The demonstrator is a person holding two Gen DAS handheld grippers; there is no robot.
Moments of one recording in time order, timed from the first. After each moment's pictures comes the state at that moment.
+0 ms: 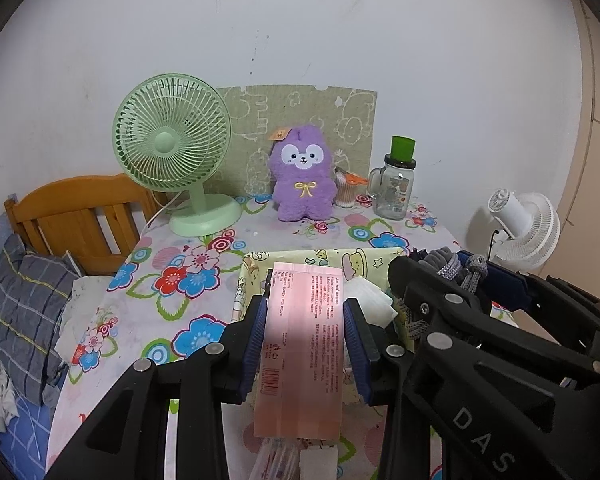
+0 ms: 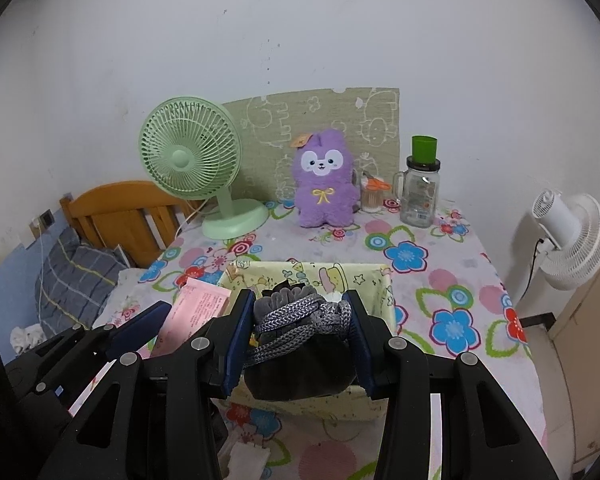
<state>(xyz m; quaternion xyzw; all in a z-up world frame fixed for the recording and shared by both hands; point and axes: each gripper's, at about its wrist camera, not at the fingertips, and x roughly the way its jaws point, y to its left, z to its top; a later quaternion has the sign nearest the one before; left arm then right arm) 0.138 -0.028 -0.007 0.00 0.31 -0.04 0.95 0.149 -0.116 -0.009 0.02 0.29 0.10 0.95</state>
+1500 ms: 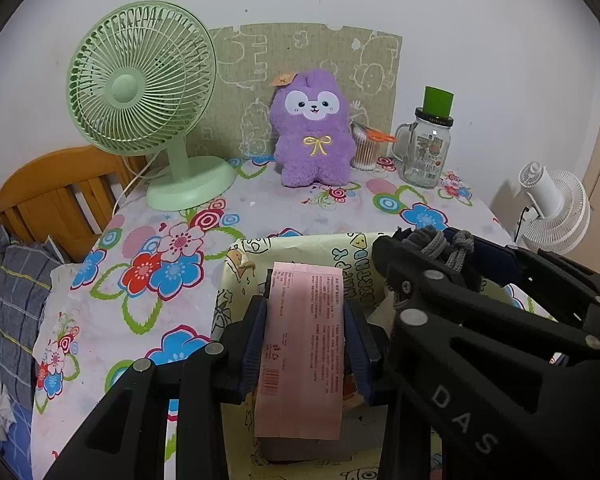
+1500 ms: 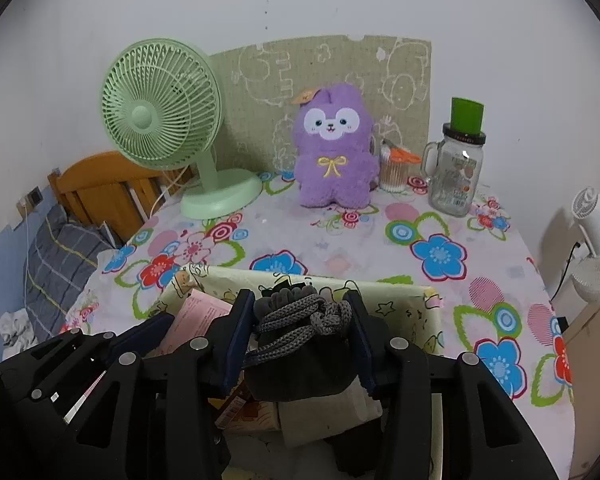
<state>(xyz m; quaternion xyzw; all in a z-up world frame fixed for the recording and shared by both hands) 0.233 -0.022 -0.069 0.01 0.37 -0.04 0.93 0.260 -0.102 -0.070 0.01 0.34 0.12 0.93</state>
